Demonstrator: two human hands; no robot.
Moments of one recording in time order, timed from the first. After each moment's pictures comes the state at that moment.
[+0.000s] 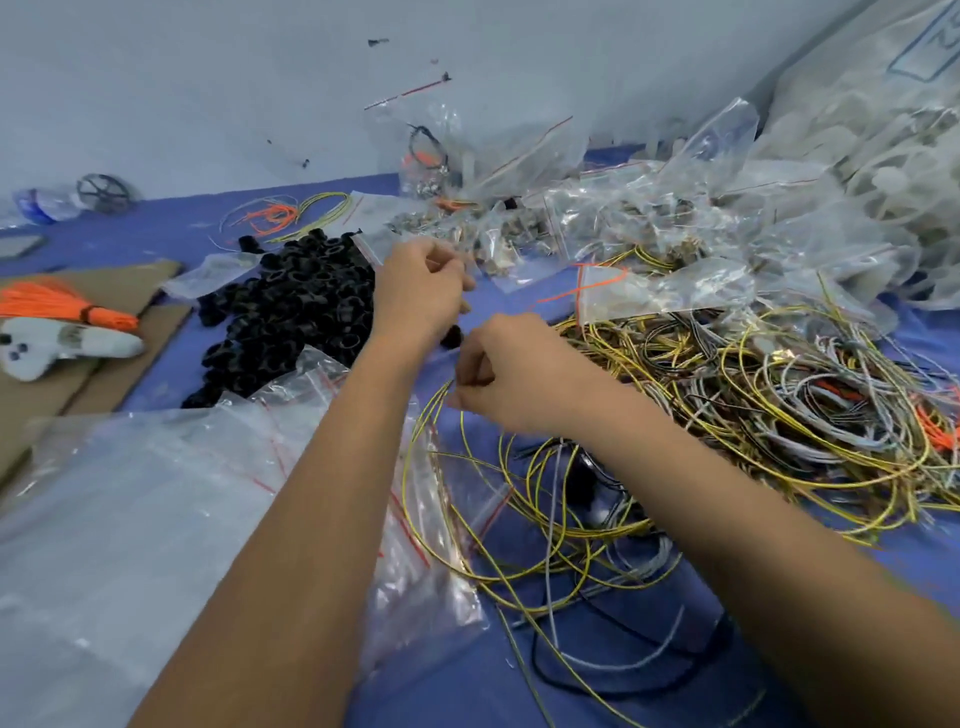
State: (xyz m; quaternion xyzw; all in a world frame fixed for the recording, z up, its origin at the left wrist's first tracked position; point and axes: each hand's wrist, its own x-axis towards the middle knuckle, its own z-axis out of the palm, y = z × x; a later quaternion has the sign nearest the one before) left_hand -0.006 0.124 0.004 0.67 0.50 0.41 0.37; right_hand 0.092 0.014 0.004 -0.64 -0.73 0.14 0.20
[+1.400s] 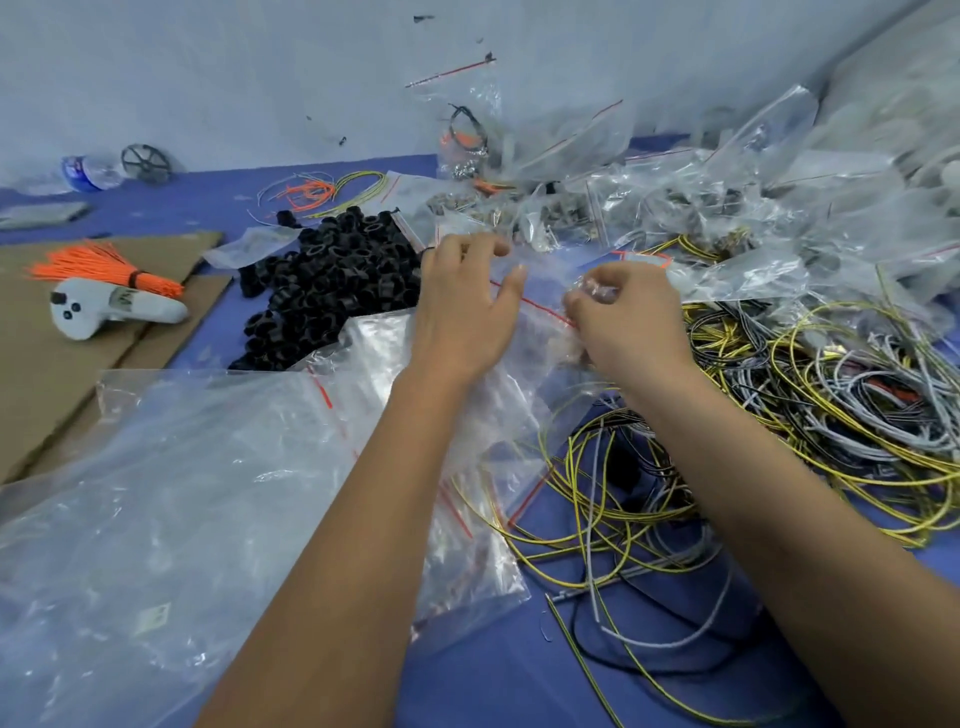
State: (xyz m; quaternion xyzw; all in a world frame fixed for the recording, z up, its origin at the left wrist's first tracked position) left_hand -0.025 0.110 -0.028 0.80 0.46 0.37 0.12; right_hand 0.114 0.026 -0.015 -0.71 -0.45 0.17 0.51
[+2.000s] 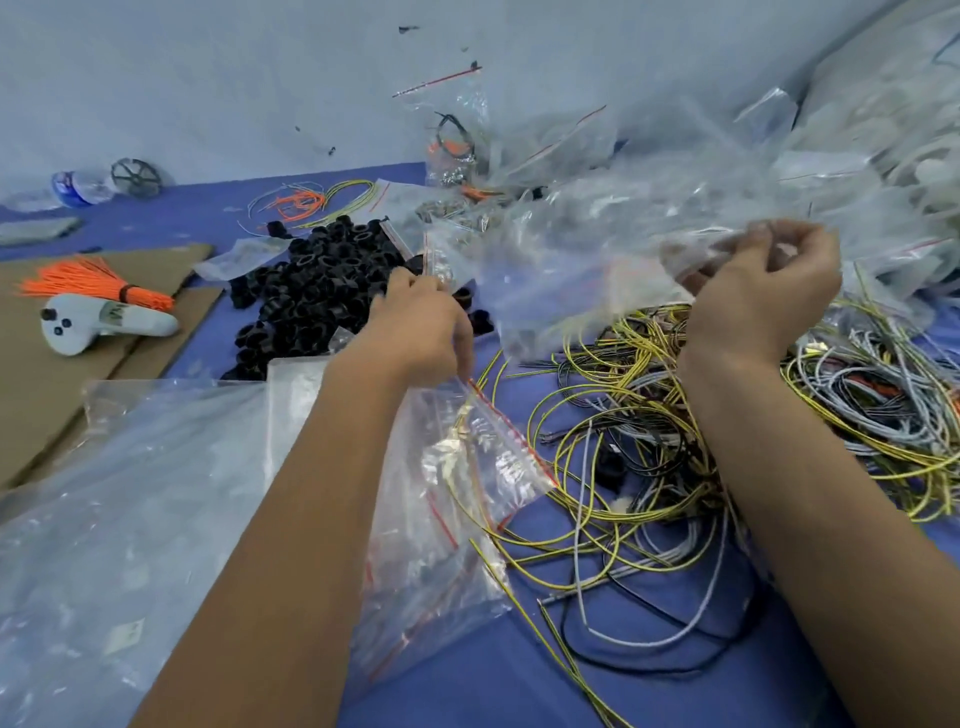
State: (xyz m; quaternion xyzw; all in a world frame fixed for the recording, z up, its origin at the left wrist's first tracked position) left_hand -0.061 0.101 0.010 0.87 0.48 0.02 0.07; right_hand 0.161 0.003 0.010 -0.55 -0.16 0.05 0.82
